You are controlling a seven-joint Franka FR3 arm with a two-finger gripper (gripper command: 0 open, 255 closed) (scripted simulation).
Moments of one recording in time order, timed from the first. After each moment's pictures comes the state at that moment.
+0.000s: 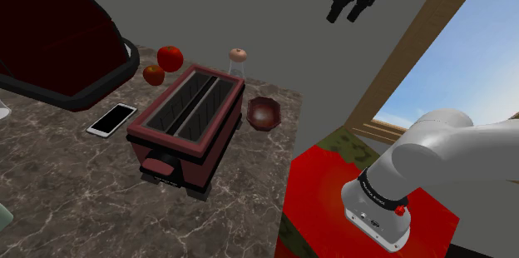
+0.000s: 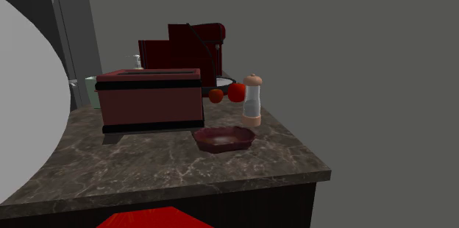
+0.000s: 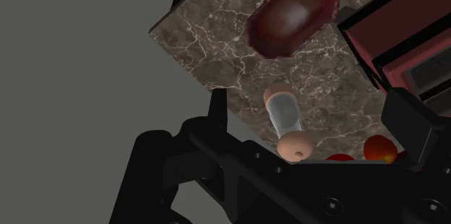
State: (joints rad) arm -0.02 -0.82 0.01 -2.30 0.09 1.64 0.03
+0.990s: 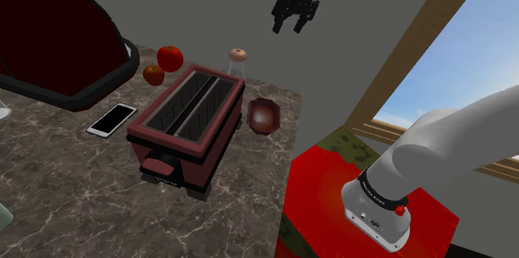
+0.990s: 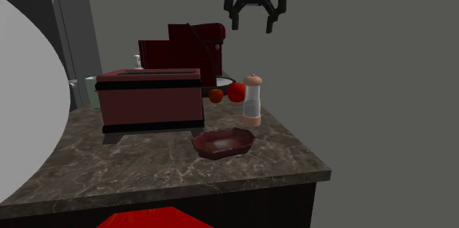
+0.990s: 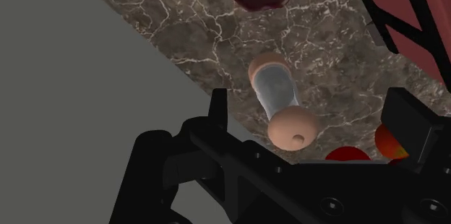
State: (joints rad) arm 0.00 -0.39 0.04 -2.20 0.14 1.95 0.05
